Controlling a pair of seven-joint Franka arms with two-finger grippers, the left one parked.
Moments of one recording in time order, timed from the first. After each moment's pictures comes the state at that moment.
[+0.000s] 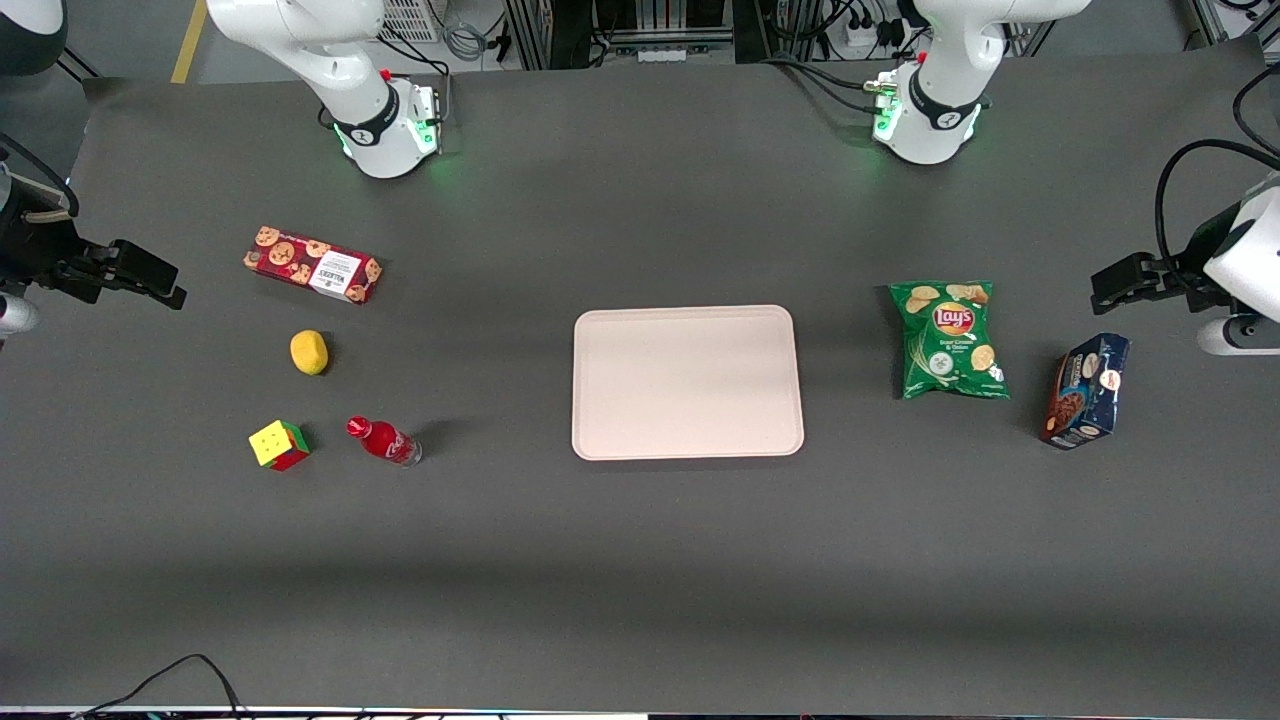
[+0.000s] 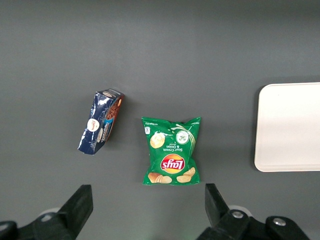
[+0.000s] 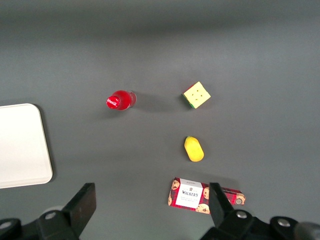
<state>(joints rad) -0.01 0.02 0.04 -1.52 -0.02 1.53 0.14</state>
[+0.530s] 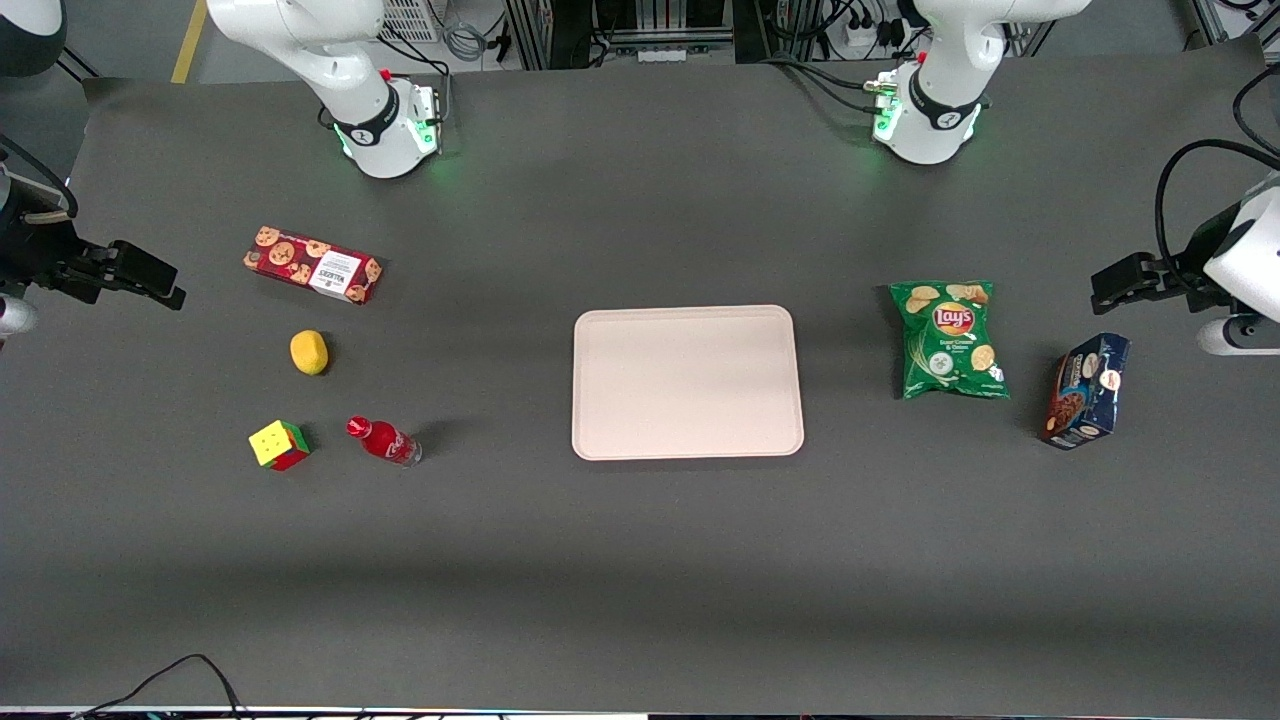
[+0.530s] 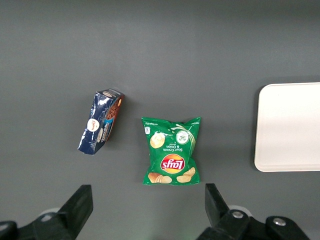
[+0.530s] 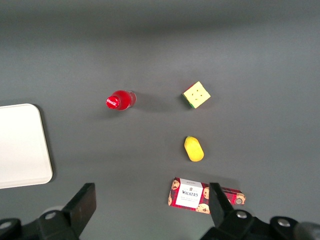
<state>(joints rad) -0.02 0.02 0.04 -1.52 -0.02 1.53 0.14</state>
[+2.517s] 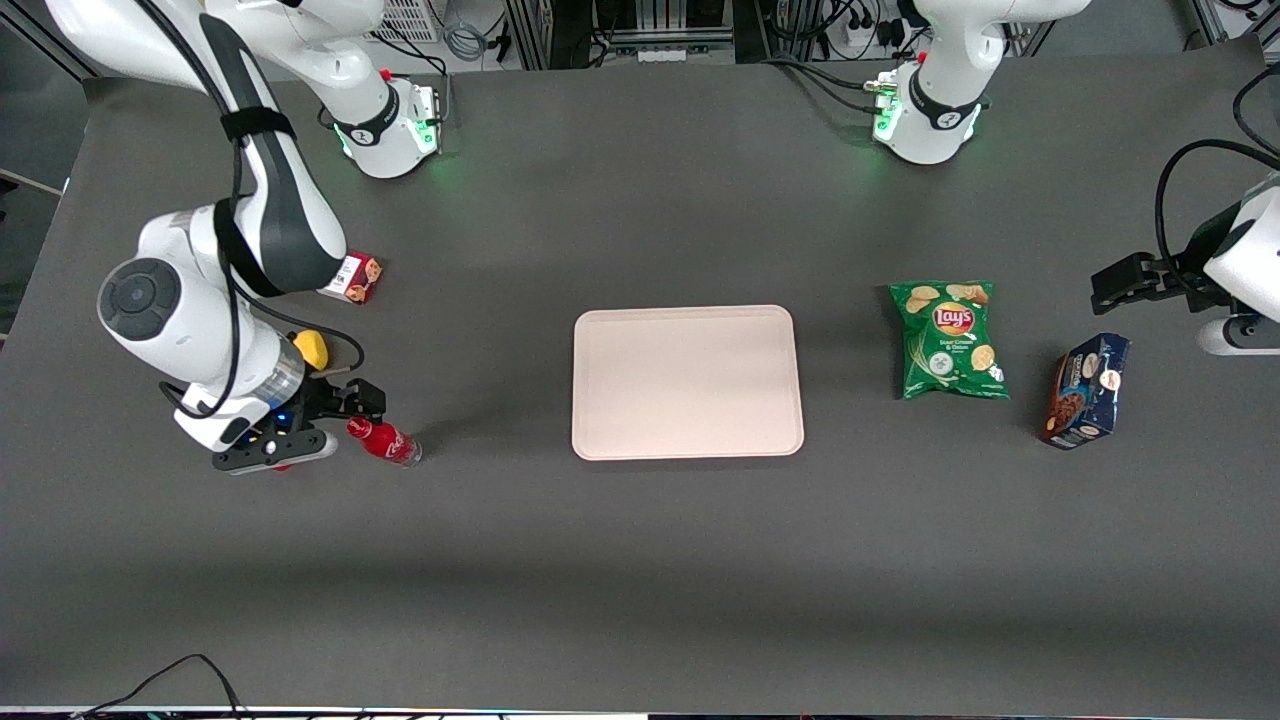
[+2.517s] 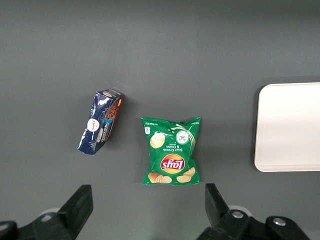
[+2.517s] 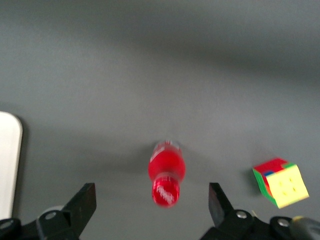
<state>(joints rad) 0.16 0.28 0.02 -1.85 -0.01 2.21 0.01</state>
